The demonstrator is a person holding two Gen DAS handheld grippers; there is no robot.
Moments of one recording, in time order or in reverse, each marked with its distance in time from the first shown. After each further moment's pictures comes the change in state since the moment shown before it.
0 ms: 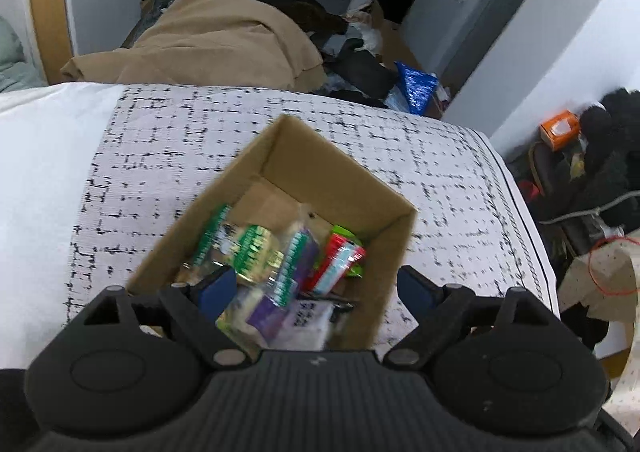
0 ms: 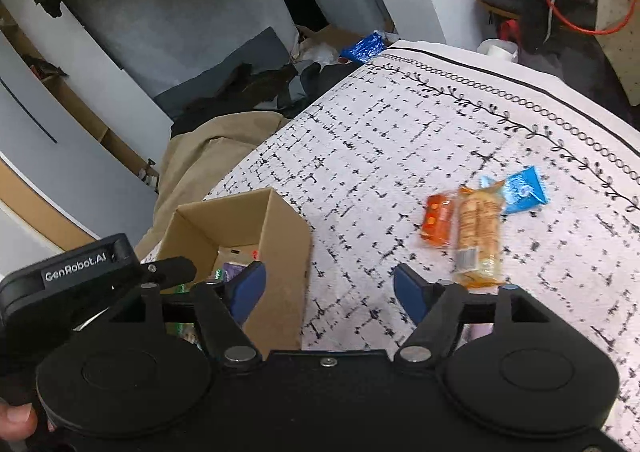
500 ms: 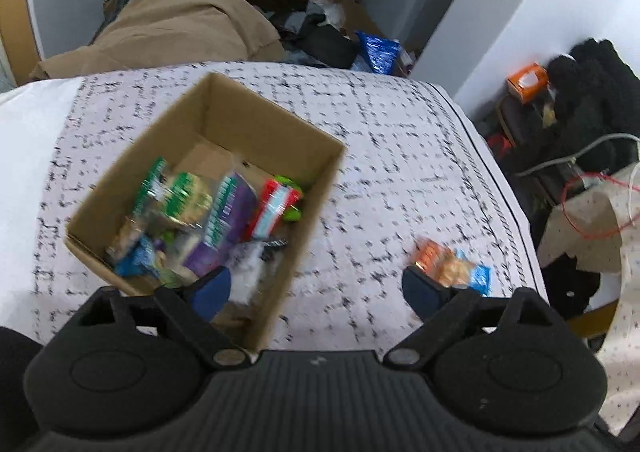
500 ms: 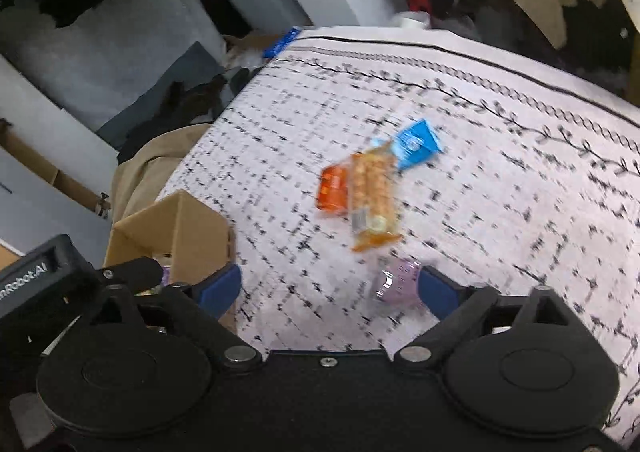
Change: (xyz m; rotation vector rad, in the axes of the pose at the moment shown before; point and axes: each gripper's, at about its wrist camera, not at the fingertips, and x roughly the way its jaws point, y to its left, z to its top) left arm -0.006 -0.049 -0.040 0.092 0.057 -0.044; right arm -0.015 -0.061 -0.025 0.195 0.004 -0.127
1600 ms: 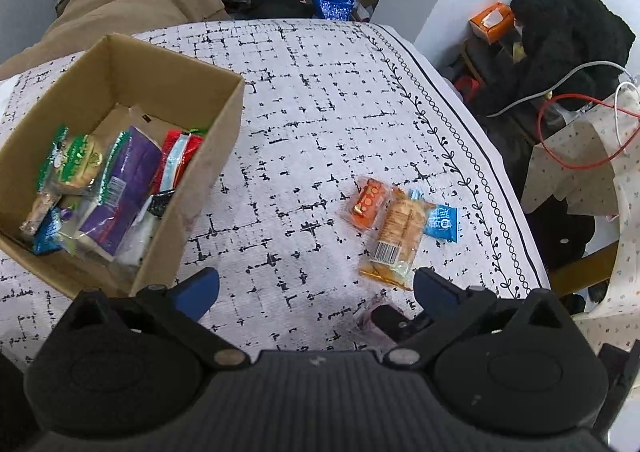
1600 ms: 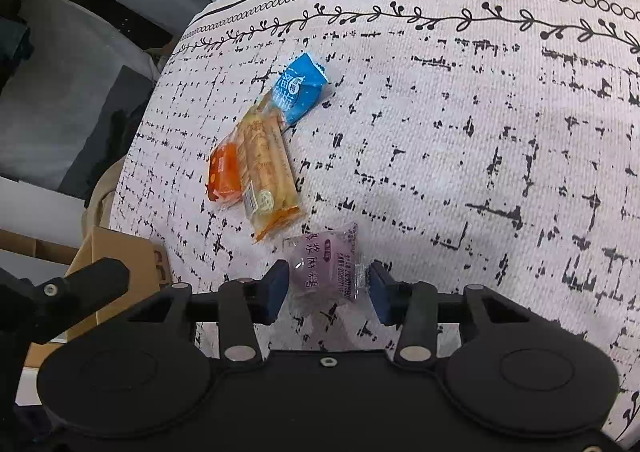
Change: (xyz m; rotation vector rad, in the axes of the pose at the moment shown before) left arm 0.042 -0.062 -0.031 0.111 0.090 -0.028; right arm 0.058 -0.068 -0.009 0.307 0.095 -0.037
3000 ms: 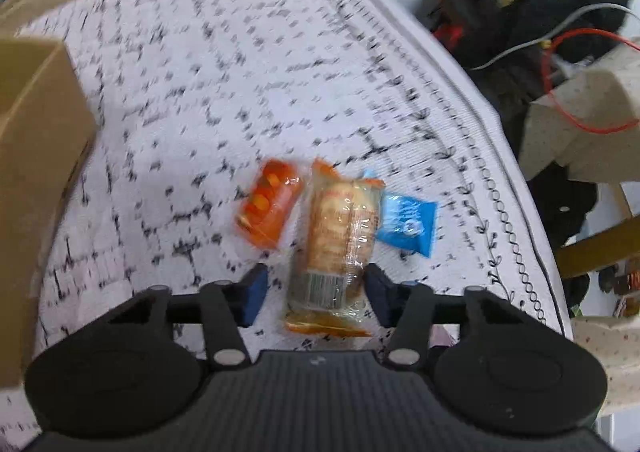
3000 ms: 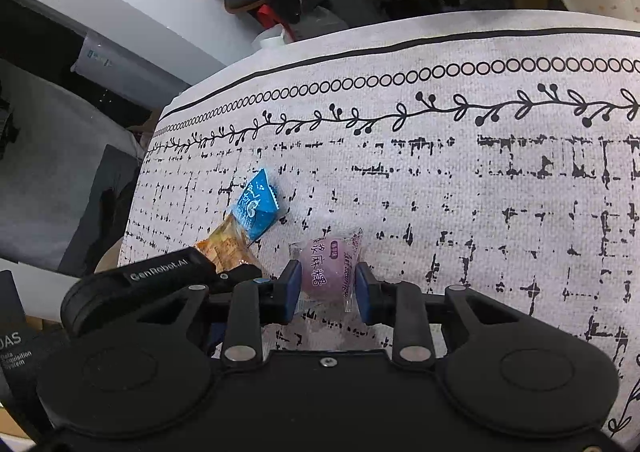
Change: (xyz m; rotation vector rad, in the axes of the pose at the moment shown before) left arm 0.111 -0.067 0.019 0.041 0.126 -0.042; right arm -0.022 -0.029 0.038 0.143 -0.168 -0.009
